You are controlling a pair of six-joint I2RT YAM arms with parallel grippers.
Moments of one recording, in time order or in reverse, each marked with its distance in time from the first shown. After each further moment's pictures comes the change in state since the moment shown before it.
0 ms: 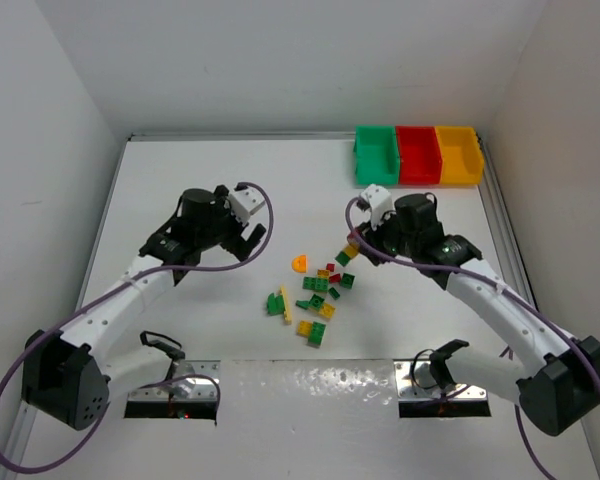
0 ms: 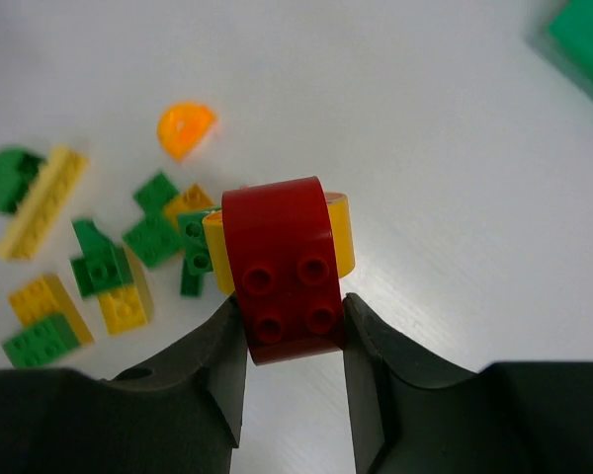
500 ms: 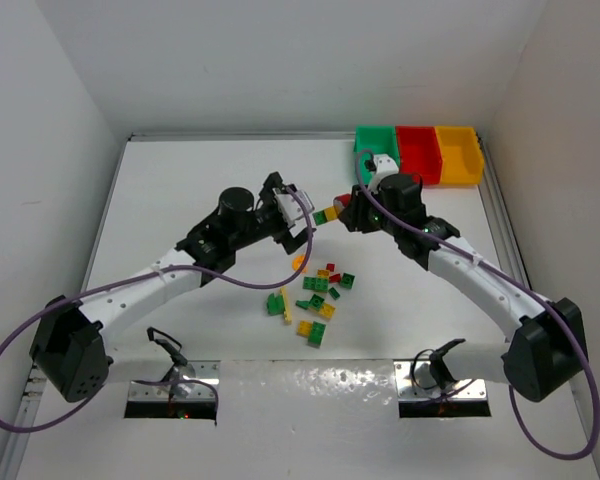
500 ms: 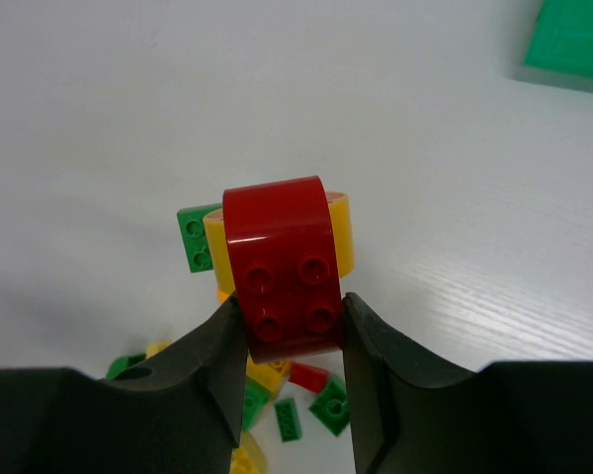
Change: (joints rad) left arm -0.283 0.121 0.079 0.388 0.010 0.030; right arm 0.009 0.183 0.105 0.264 0.128 0.488
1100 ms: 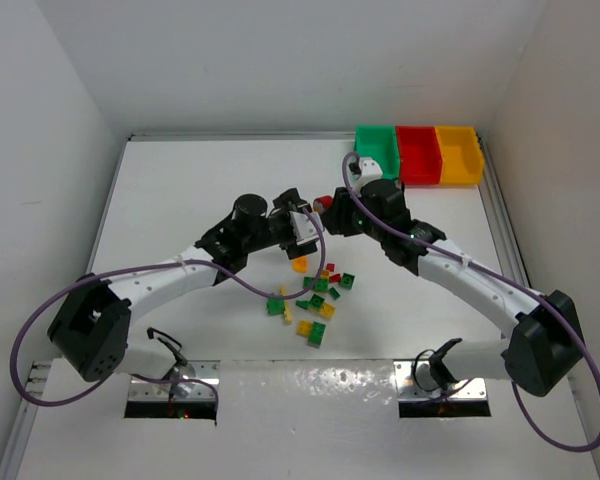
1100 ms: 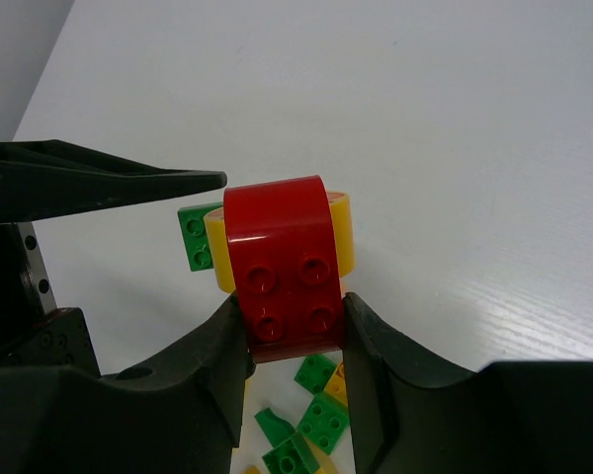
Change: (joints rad) left arm -0.016 0.138 -0.061 0.141 0.095 0.211; right arm 0.122 0.033 0.000 0.100 0.030 0.134
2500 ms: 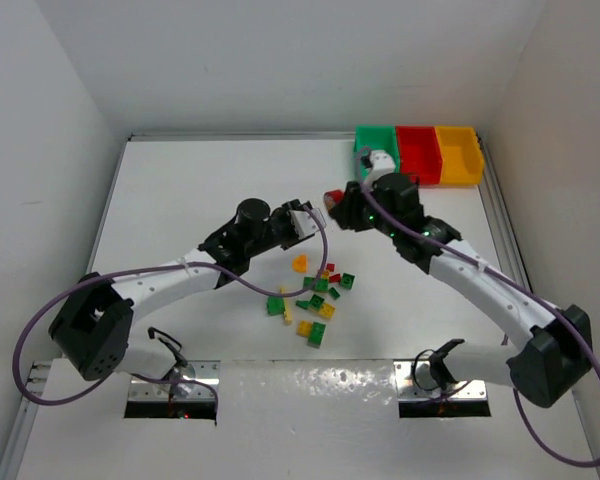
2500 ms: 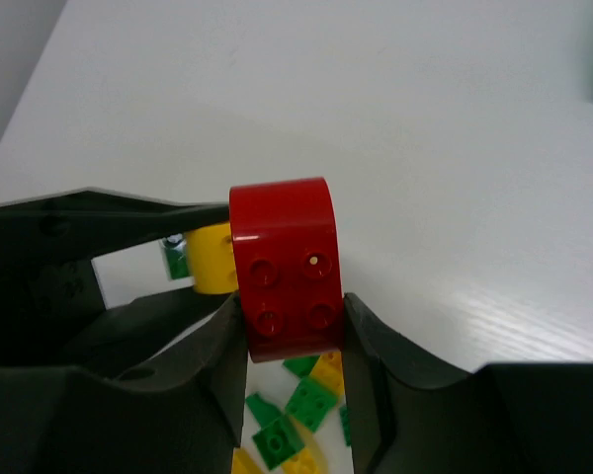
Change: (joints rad) left arm -0.021 0.020 -0.015 0.065 -0.131 -0.058; right arm -0.012 -0.034 0.037 -0.086 -0.017 -0.041
